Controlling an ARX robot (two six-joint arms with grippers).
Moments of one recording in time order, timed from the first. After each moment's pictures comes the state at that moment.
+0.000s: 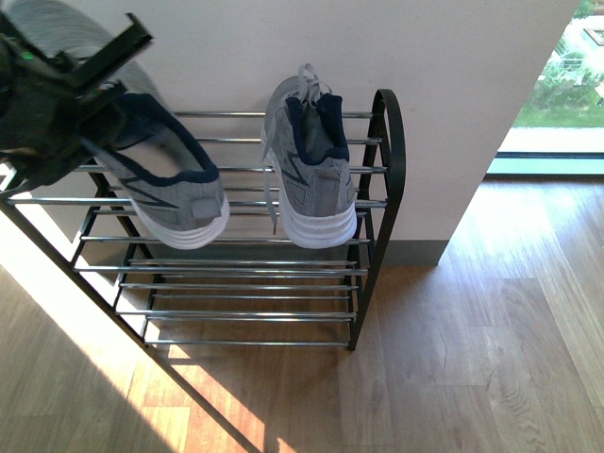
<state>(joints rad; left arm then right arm) -0.30 1.80 0.87 0.16 -0.25 -0.91 0.00 0.41 0.02 0.41 0.00 0.00</state>
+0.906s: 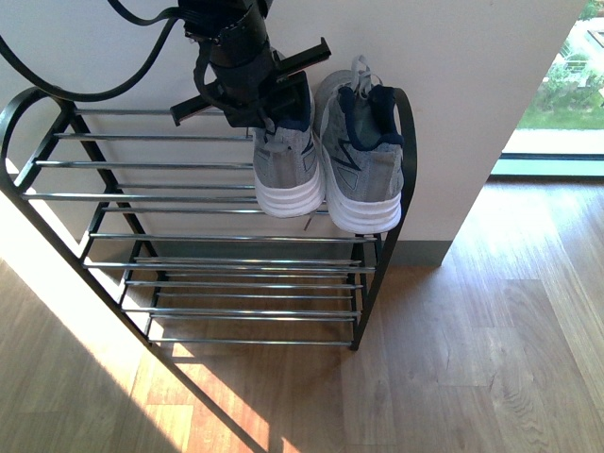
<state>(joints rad) -0.41 2.54 1.93 -0.32 -0.06 -0.72 0.00 0.01 0.02 0.00 0.00 0.00</state>
